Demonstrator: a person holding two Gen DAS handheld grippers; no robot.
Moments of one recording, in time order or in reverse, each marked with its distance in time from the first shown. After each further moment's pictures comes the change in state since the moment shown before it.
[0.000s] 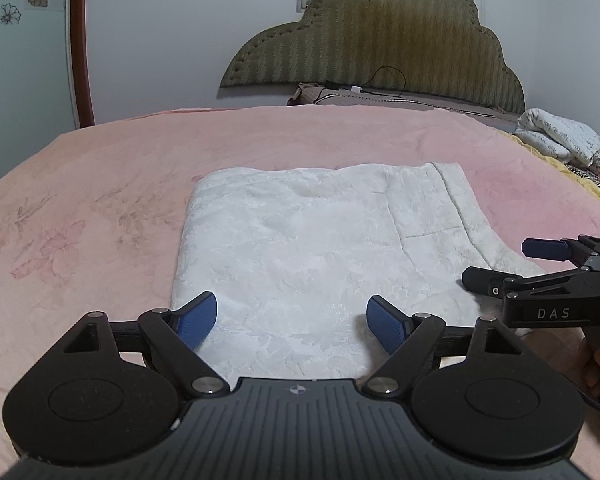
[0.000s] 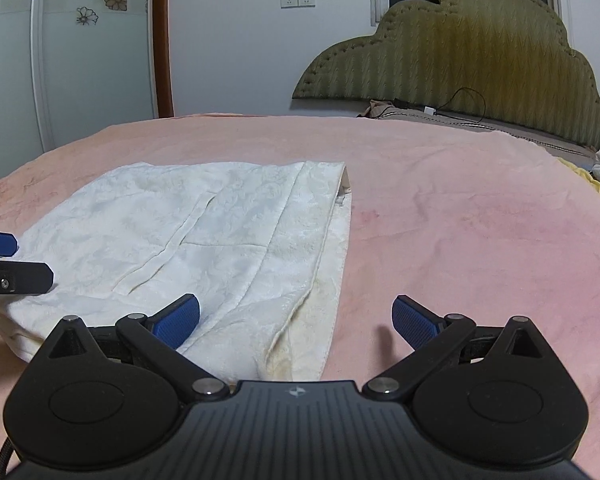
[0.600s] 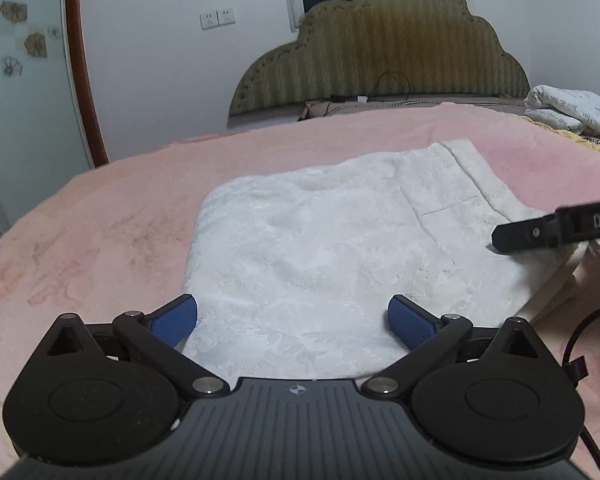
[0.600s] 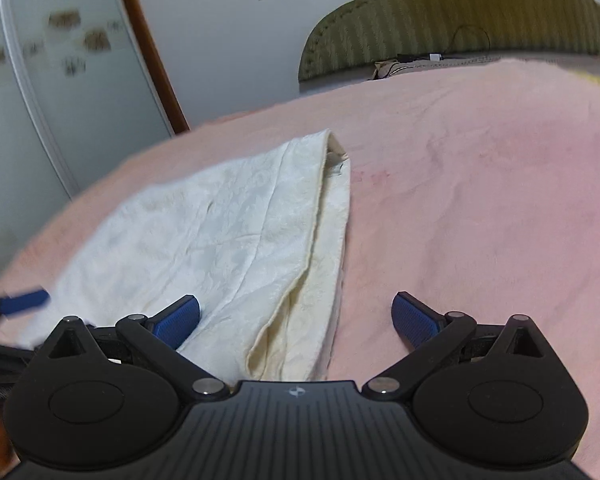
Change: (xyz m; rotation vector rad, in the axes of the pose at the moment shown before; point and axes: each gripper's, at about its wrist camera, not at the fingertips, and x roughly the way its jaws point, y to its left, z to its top) left arm 0.009 -0.013 -0.022 0.132 -0.087 0.099; right arm 0.011 -0.040 -0.004 0.264 0.044 0.185
